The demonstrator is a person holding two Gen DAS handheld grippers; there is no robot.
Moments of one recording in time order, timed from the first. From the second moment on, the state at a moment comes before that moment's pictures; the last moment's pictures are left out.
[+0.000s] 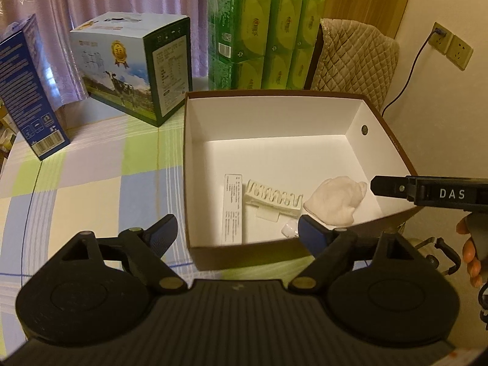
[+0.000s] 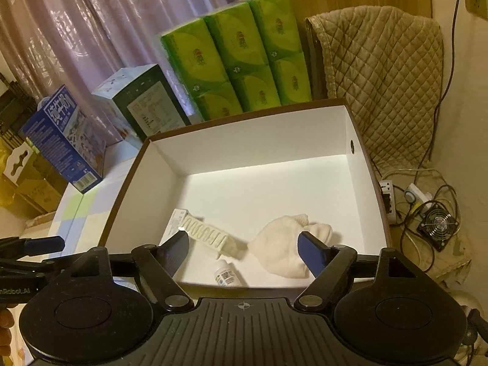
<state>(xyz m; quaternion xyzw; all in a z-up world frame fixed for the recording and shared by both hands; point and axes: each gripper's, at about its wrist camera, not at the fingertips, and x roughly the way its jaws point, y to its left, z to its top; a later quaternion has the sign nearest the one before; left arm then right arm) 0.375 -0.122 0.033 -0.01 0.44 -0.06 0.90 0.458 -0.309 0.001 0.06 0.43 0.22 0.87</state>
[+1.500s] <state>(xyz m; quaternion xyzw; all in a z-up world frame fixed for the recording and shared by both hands) 0.180 0.023 0.023 -0.07 0.46 0.02 0.88 0.291 -0.193 -0.017 0.00 0.47 0.32 0.83</state>
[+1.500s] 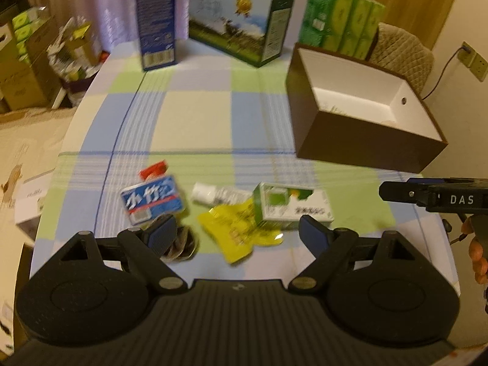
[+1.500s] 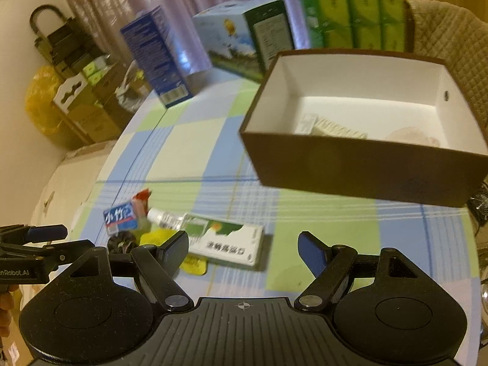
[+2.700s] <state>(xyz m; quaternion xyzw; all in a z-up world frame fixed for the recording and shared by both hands) 0.213 0.050 -0.095 -0.22 0.50 0.00 0.84 0.313 -0.203 -0.075 -0.05 0.50 0.30 0.81</state>
